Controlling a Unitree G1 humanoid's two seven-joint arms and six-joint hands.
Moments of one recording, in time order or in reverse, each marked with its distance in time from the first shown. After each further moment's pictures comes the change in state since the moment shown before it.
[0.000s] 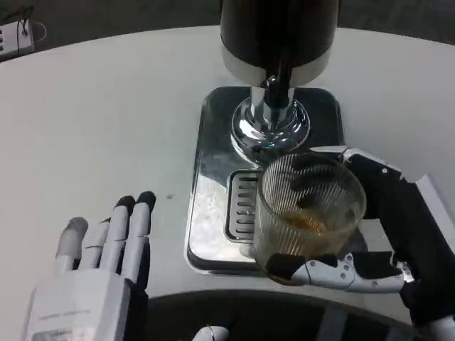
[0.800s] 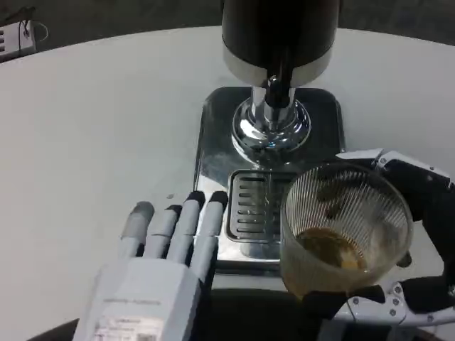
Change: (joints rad) left arm -0.029 -0.016 -0.110 -0.085 0.191 -0.078 -0.158; right arm 0.133 -0.101 -0.126 -0.167 0.088 -0.090 0.111
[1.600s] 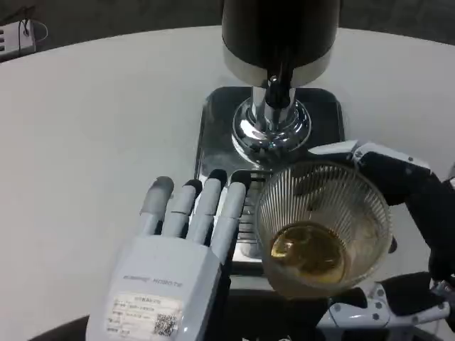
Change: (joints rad) left arm -0.088 -0.003 -0.009 0.001 0.044 -0.020 -0.036; right arm -0.075 -0.022 0.017 0.029 -0.052 -0.090 0.019
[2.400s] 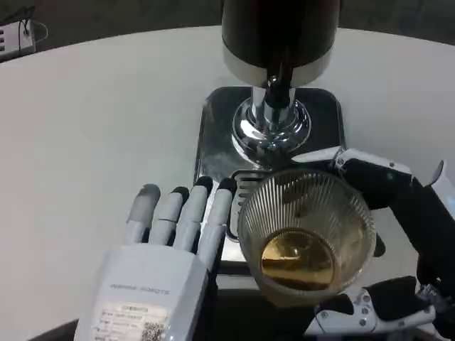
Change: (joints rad) left arm 0.037 0.007 0.029 0.006 -0.010 0.000 0.034; right arm -0.006 -0.001 0.026 -0.001 -0.036 0.000 0.001
